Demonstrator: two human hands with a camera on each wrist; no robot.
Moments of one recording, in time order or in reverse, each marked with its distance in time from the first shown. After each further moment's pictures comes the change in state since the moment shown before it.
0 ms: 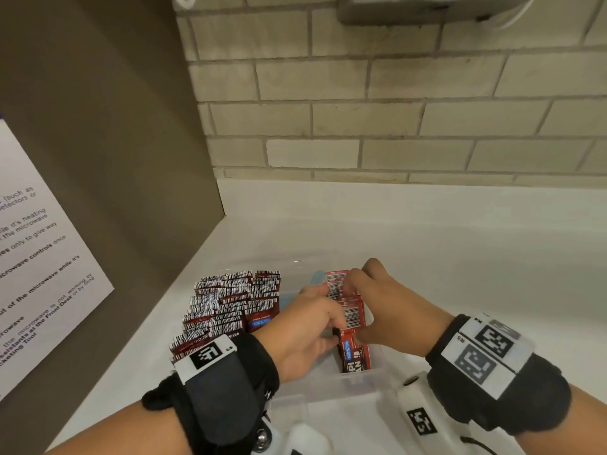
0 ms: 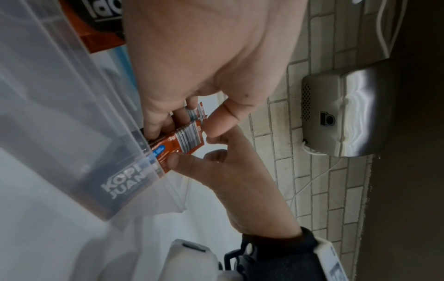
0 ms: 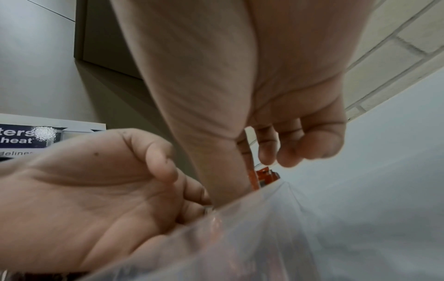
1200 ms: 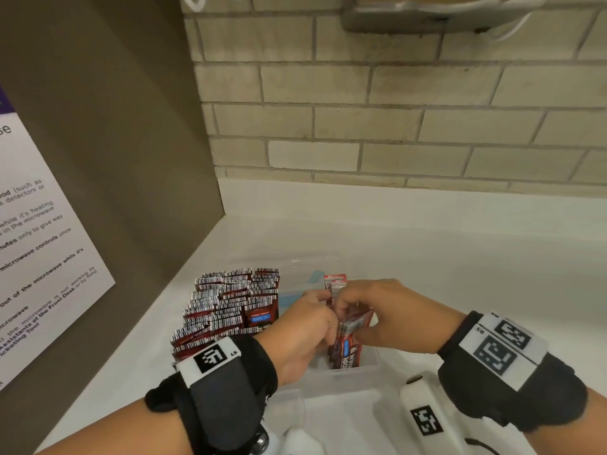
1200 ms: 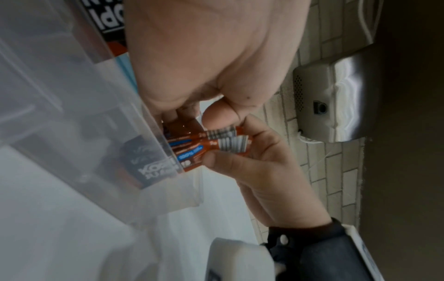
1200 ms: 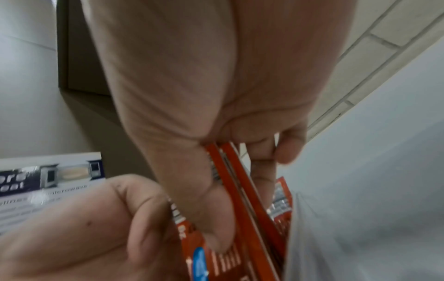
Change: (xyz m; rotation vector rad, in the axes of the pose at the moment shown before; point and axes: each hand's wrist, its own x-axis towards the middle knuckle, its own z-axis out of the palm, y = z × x) left_hand 0.002 -0.009 -0.006 0.218 -0.008 0.020; right_hand -0.012 -0.008 -0.018 0.101 -0.109 -0.172
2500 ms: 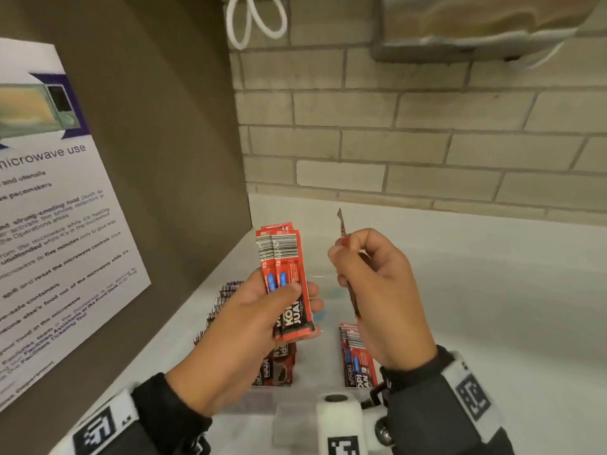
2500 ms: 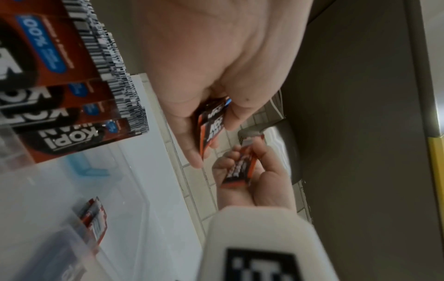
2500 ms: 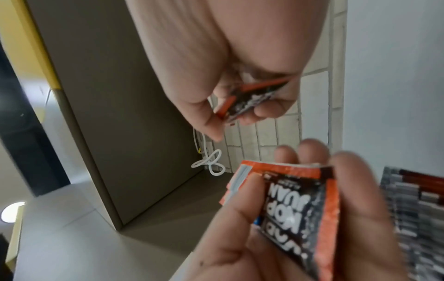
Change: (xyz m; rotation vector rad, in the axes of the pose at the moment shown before) left_hand -0.080 0.027 -0.034 -0.142 0.169 0.511; right_hand 0.020 -0.063 0.000 1.155 0.723 -0.082
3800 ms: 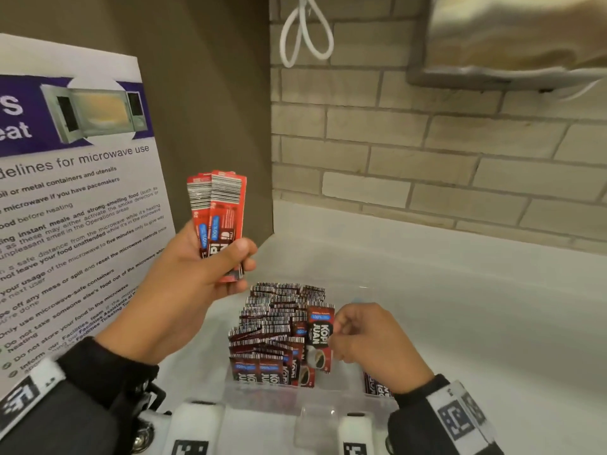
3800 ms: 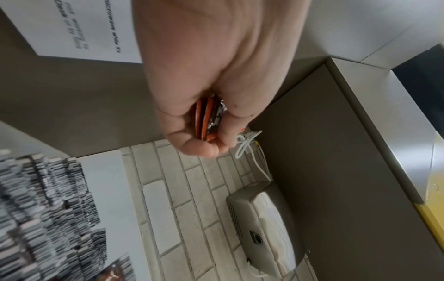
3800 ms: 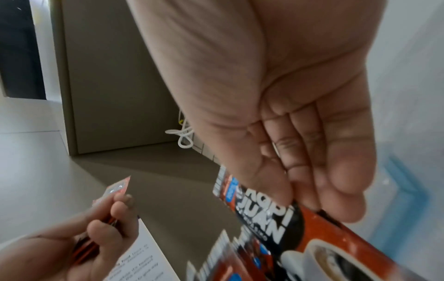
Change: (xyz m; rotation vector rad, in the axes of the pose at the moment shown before) left_hand -0.007 0.054 -0.069 0.085 0.213 0.278; right_hand -0.008 0.044 0.004 -0.756 -0.375 0.222
